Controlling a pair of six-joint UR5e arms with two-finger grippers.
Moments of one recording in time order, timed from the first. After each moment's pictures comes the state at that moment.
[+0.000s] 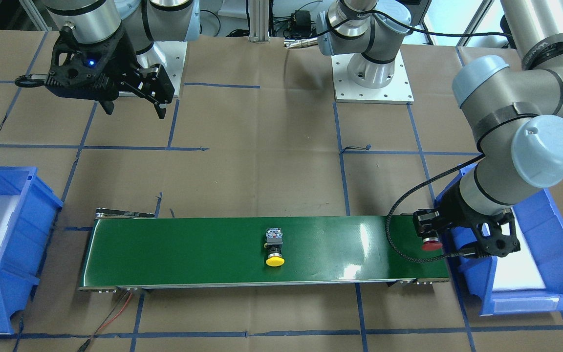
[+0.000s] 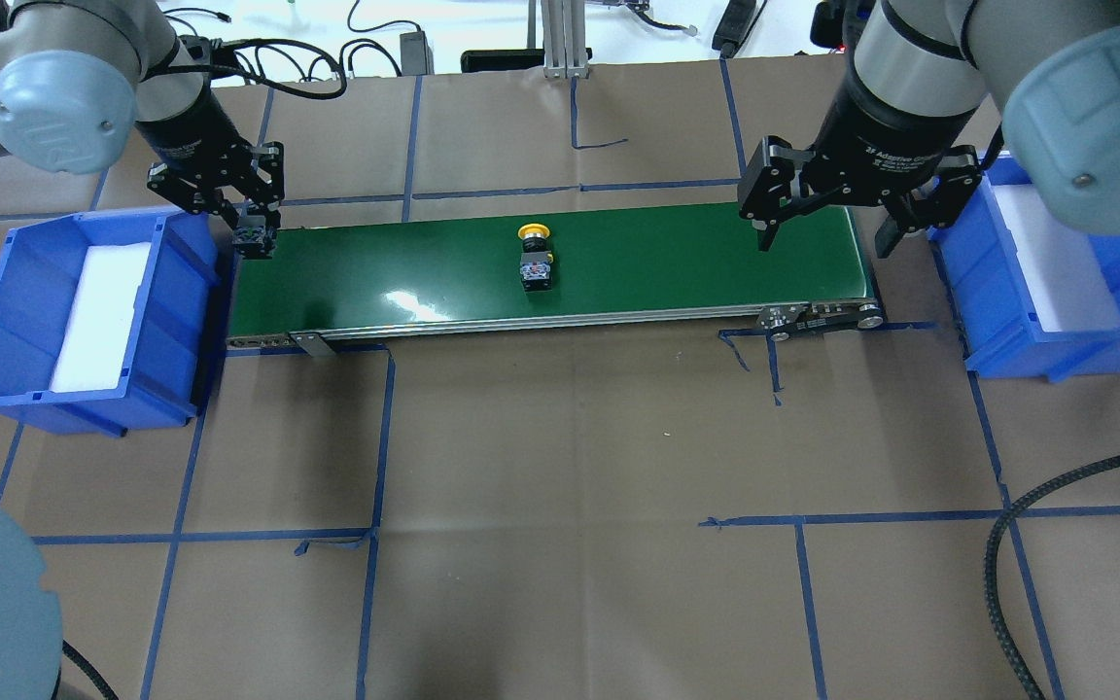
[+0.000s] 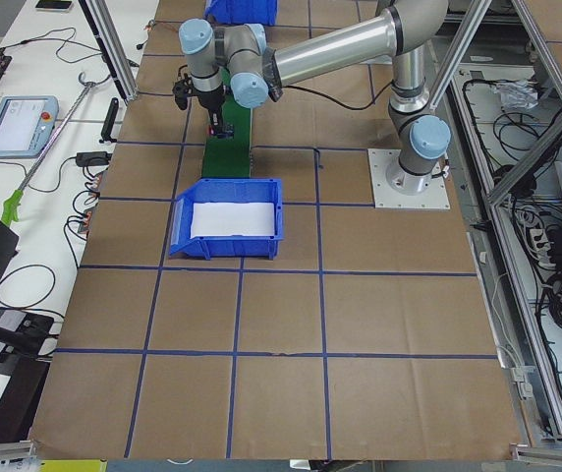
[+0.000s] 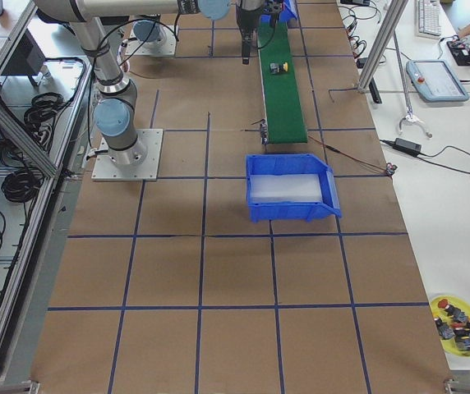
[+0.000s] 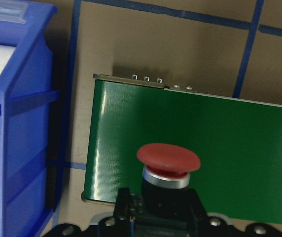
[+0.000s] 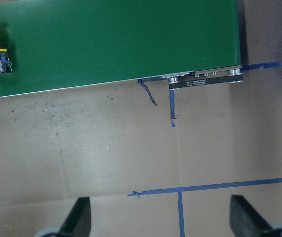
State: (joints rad) left arm -1.40 -1.93 -1.52 -1.31 1.57 0.02; right arm 1.63 -1.61 1.60 -1.56 -1.54 0.16
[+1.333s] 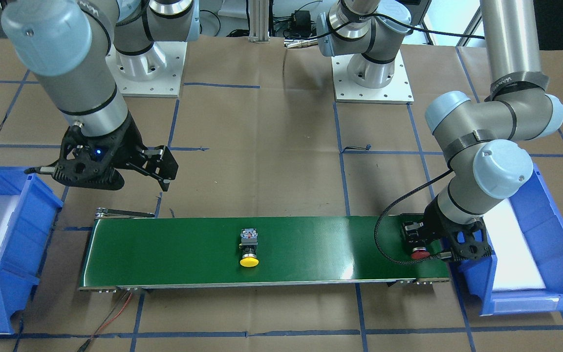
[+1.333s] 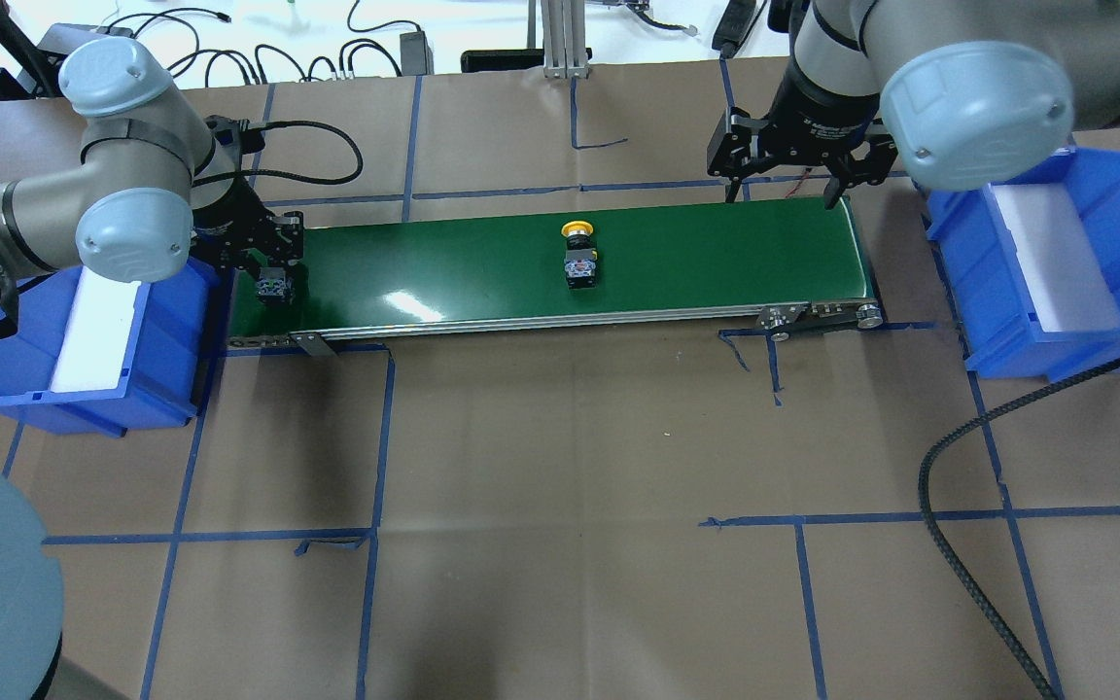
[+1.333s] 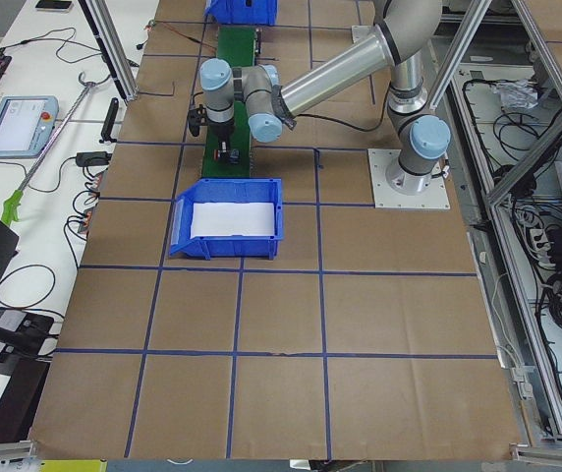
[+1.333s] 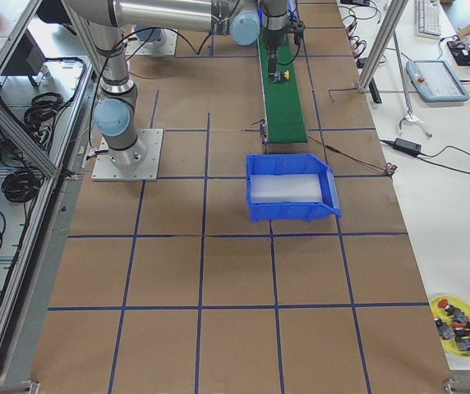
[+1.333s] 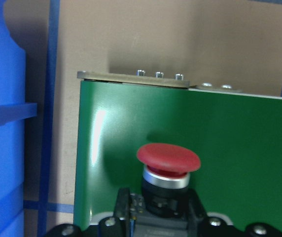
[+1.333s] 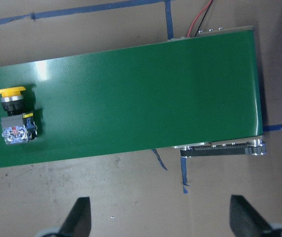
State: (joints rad) left arm -1.37 -1.96 -1.72 -1.02 1.57 0.06; right arm 1.63 -1.38 1.57 -1.84 -1.54 0.17
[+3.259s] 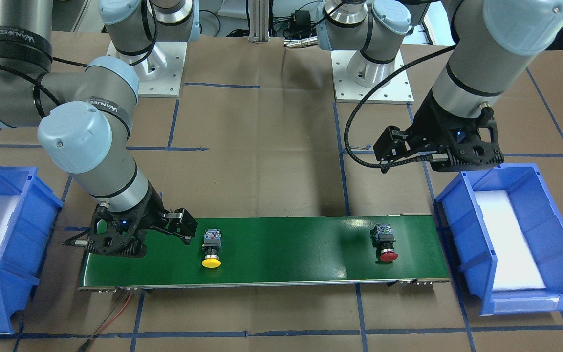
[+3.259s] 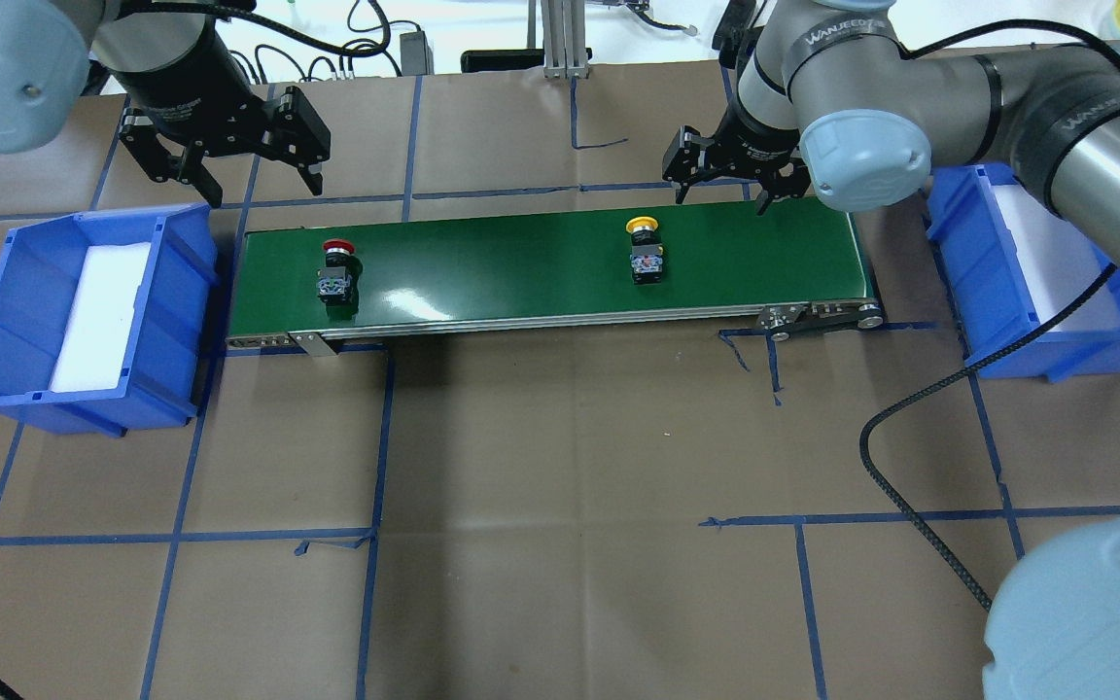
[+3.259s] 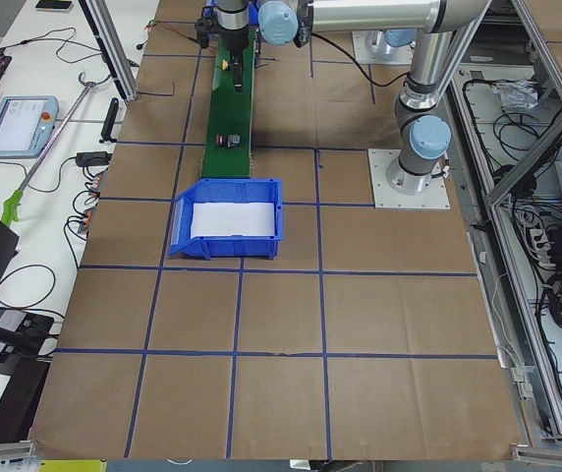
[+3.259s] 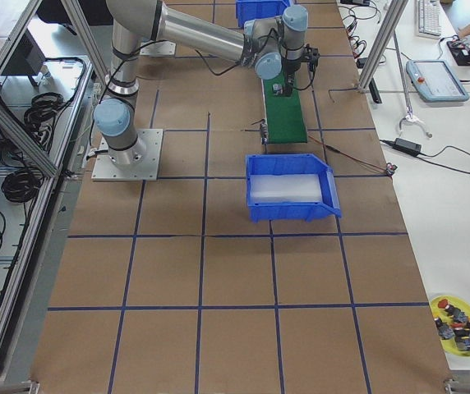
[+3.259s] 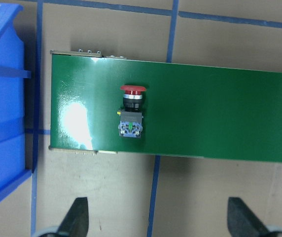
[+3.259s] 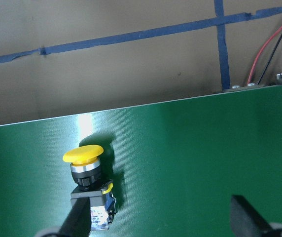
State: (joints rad) left arm -1.52 -1.69 -1.49 -1.53 1.56 -0.03; right arm 1.63 -1.19 1.58 -2.06 -1.44 0.19
